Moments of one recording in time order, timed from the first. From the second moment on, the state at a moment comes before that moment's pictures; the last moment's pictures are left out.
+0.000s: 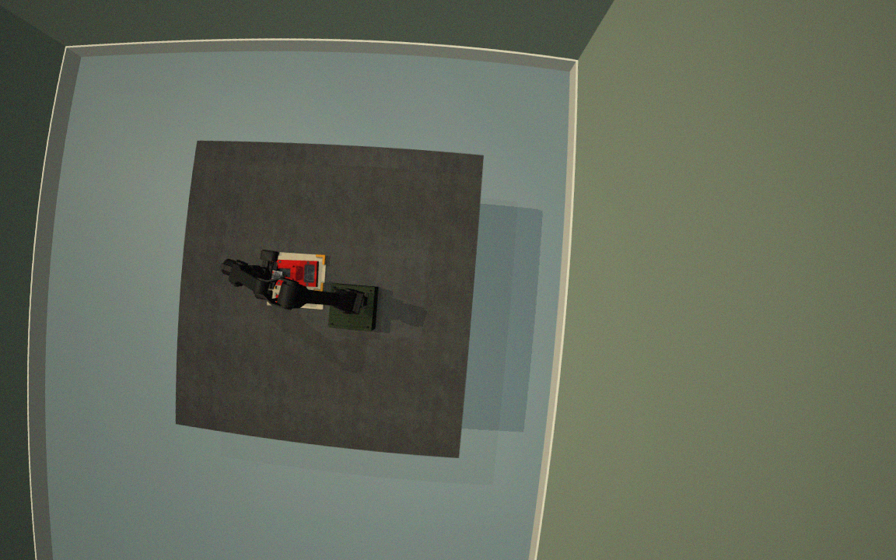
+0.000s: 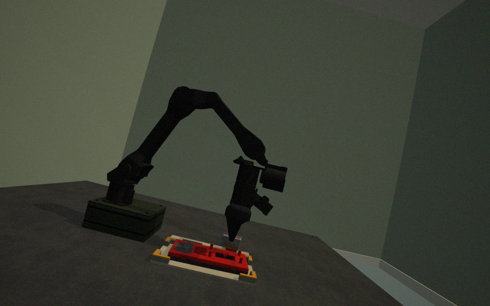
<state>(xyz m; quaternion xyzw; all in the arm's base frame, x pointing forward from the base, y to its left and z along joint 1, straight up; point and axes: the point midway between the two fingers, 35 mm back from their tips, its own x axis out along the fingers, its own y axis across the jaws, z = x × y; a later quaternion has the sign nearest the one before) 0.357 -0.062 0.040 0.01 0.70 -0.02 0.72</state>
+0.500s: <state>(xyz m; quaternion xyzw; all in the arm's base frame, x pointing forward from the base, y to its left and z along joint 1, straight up) 0.351 -0.076 0.035 -0.04 0.70 0.03 0.72</state>
